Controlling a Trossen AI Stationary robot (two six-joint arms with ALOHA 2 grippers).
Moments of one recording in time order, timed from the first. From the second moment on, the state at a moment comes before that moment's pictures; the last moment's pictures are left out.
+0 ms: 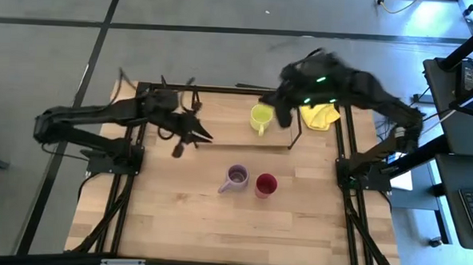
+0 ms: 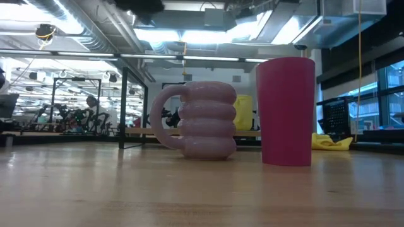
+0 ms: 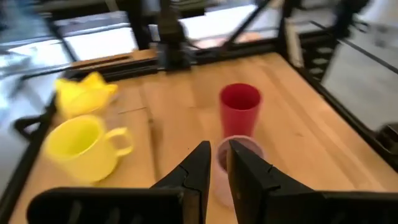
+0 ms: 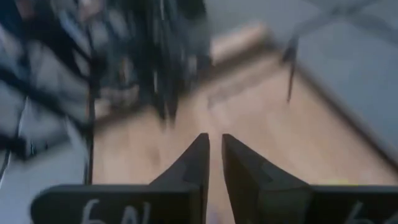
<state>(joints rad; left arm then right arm) 0.22 1.04 0.94 -0.35 0.36 0.26 -0.18 1.52 1.98 -0.94 -0.06 0.34</state>
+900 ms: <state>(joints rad) -0.04 1.59 1.28 -0.67 0.17 0.93 -0.28 1.31 1.98 -0.93 0.06 0.41</state>
